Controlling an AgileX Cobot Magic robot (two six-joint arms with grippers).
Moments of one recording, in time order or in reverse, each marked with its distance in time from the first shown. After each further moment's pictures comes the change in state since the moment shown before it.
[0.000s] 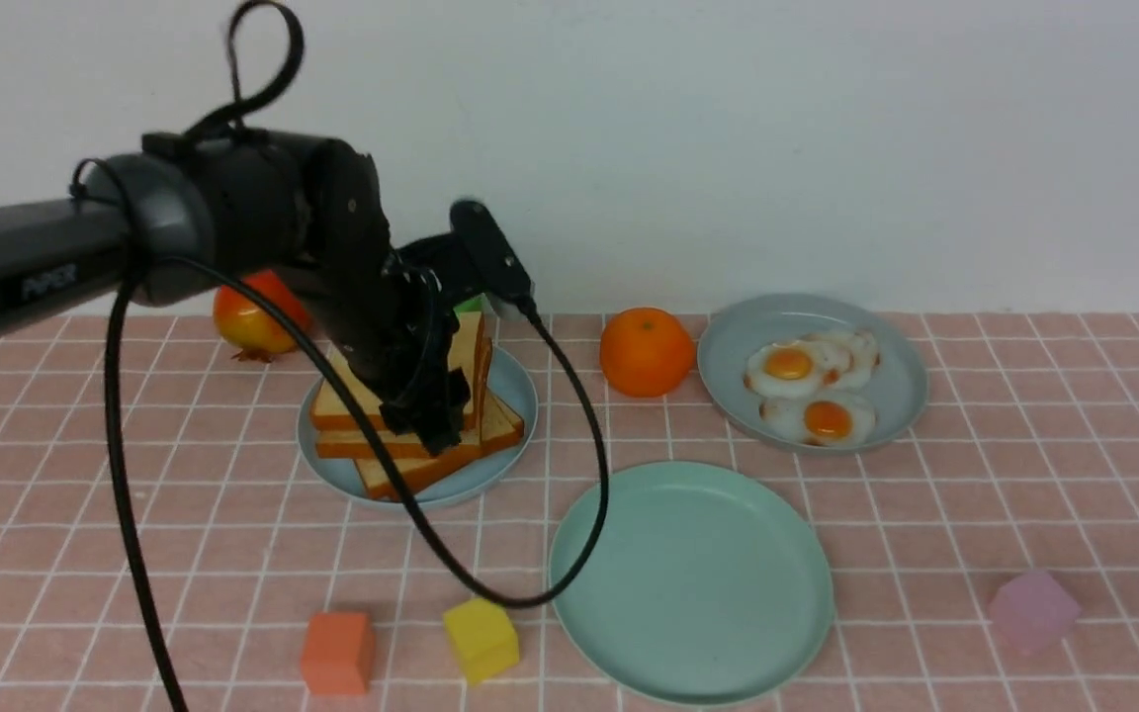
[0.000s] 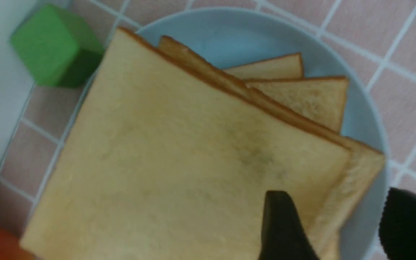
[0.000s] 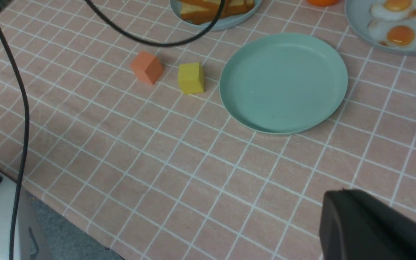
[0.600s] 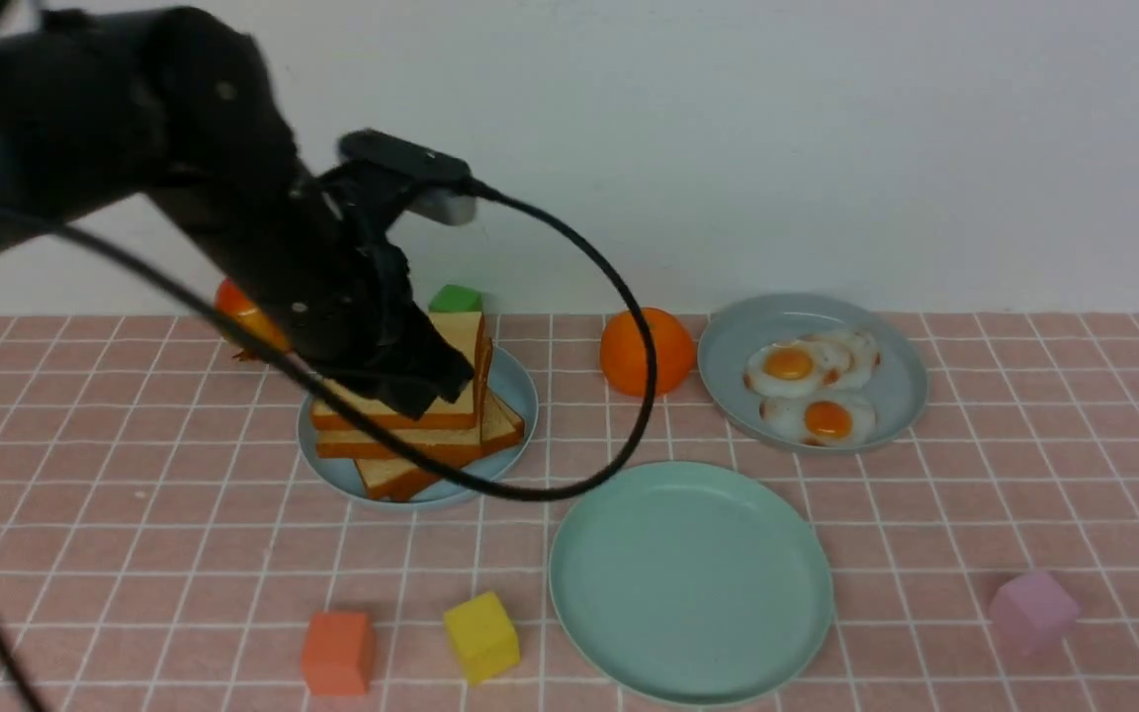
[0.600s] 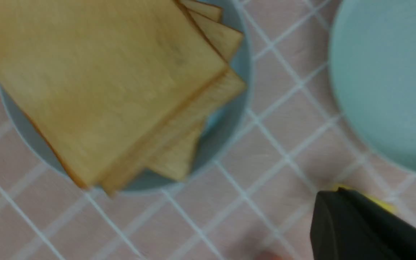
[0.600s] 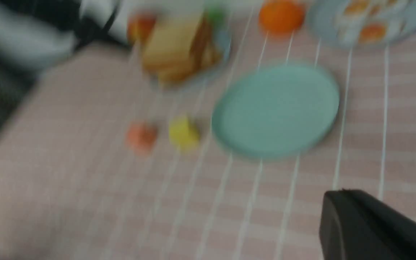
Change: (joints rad) right arm -0.149 -0.131 0.202 0.108 -0.072 0.098; left arm 0.000 -0.199 0.041 -0.115 0.231 -0.401
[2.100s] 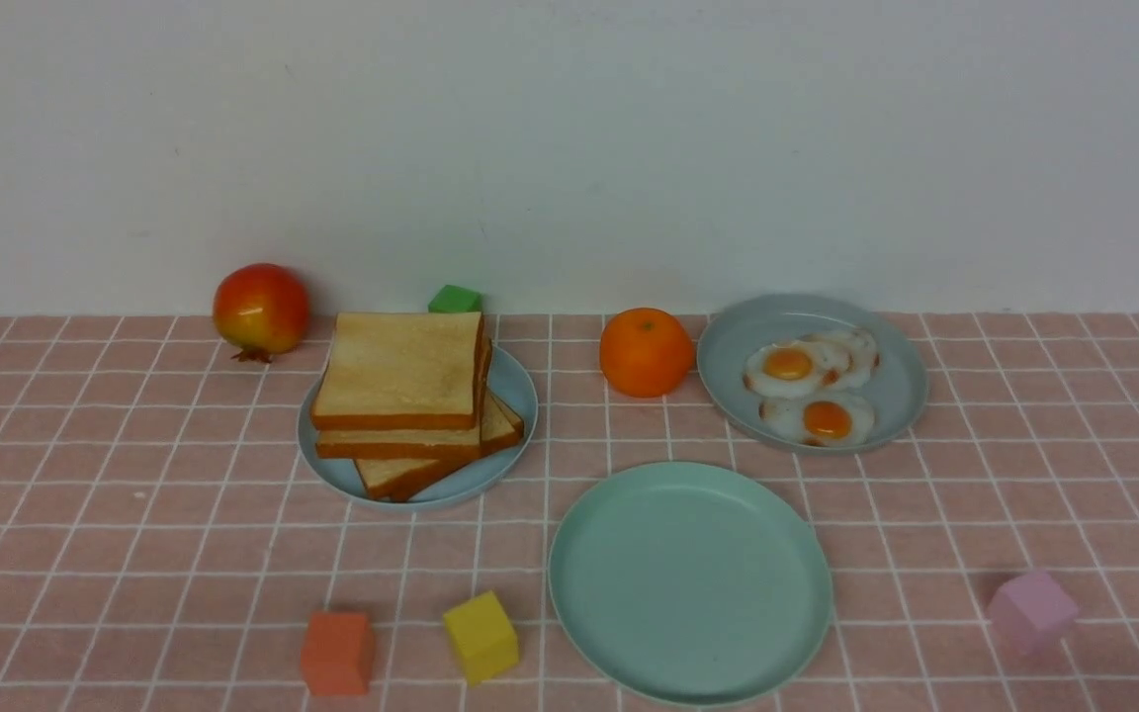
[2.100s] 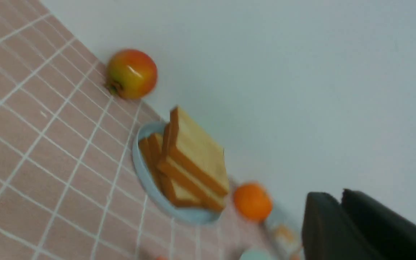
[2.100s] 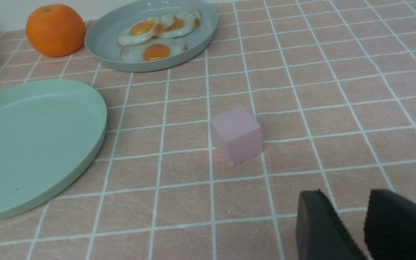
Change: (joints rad) right arm -0.122 -0.314 0.687 -0.419 -0.694 0.113; left arm 0.311 -1.766 1.340 -0.236 -0.671 -0.806
